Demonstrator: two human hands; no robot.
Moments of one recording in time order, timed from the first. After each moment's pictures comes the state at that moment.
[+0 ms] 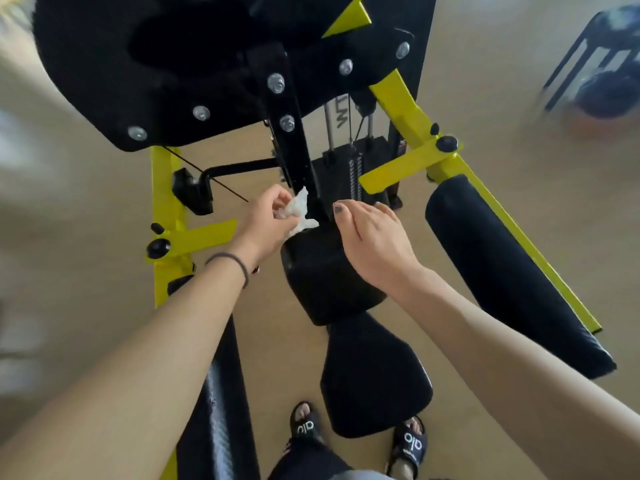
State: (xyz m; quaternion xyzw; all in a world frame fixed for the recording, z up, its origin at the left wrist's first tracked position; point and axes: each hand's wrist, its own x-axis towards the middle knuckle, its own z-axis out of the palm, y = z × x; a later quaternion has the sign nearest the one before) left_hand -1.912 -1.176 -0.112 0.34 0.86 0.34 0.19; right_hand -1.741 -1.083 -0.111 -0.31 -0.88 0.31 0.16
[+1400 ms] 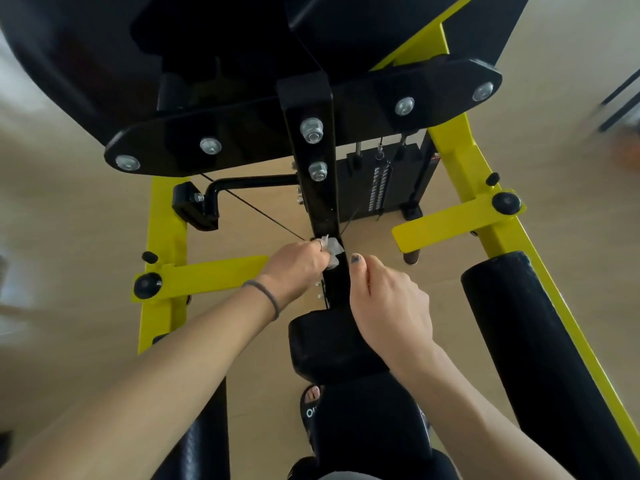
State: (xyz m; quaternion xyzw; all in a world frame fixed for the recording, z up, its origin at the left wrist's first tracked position) left_hand -1.969 -1.116 -0.183 0.60 0.79 -0.07 0.11; right_hand -1.805 -1.052 -0.116 -0.43 -0.85 0.30 0.02
